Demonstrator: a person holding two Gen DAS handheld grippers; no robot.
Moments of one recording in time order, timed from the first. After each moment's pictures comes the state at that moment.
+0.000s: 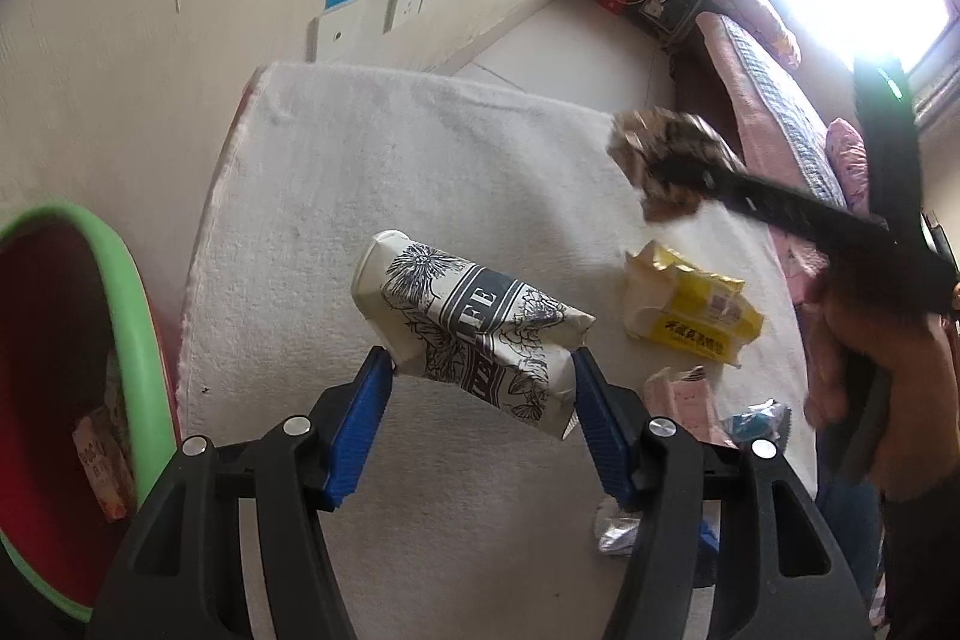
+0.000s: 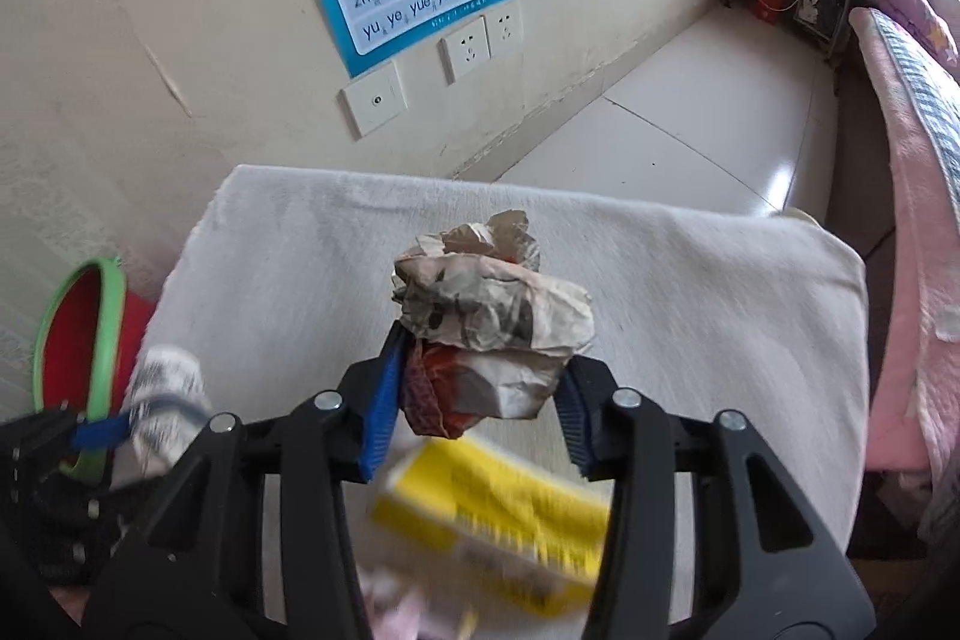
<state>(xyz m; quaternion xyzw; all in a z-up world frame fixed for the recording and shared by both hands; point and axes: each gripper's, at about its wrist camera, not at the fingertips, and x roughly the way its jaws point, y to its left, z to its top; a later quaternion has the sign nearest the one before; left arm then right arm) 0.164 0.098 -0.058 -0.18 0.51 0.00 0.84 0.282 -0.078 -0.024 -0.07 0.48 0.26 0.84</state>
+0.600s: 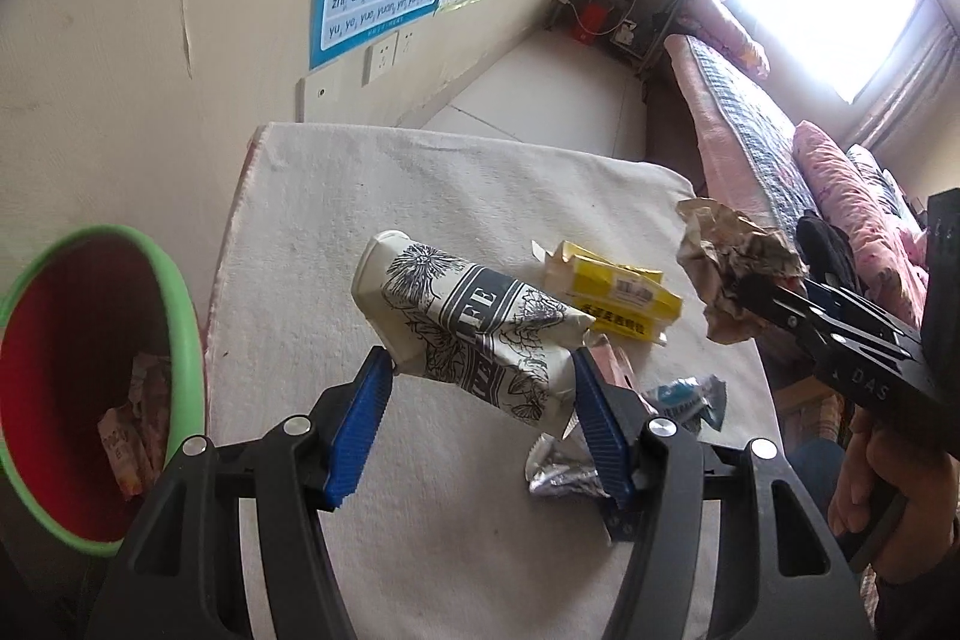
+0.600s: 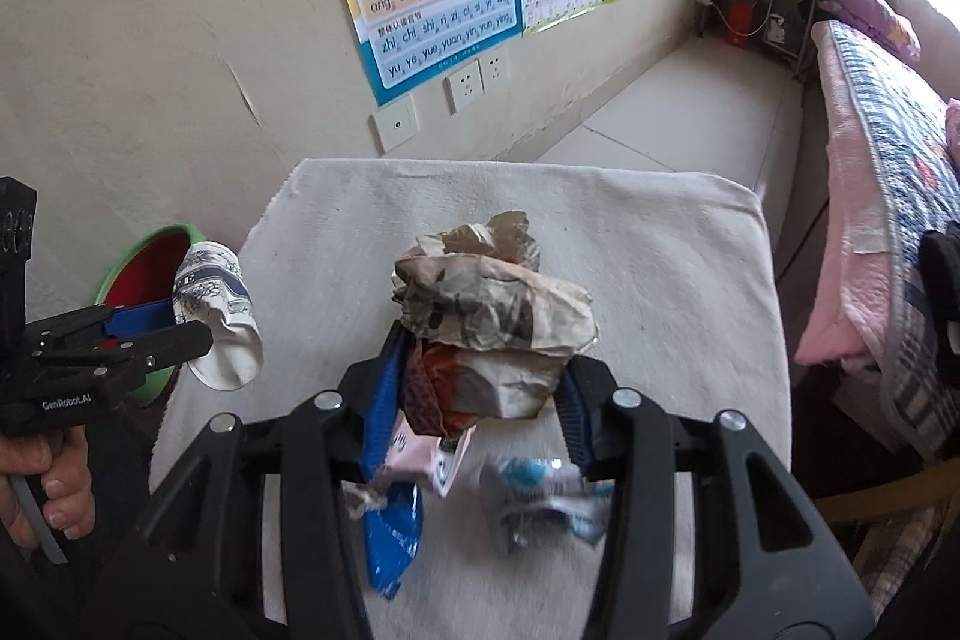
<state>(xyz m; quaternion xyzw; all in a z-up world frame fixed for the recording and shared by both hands) 0.107 0.065 0.001 -0.16 0.46 0.00 0.87 0.164 -0.149 0.038 -0.05 0.43 0.25 0.87</state>
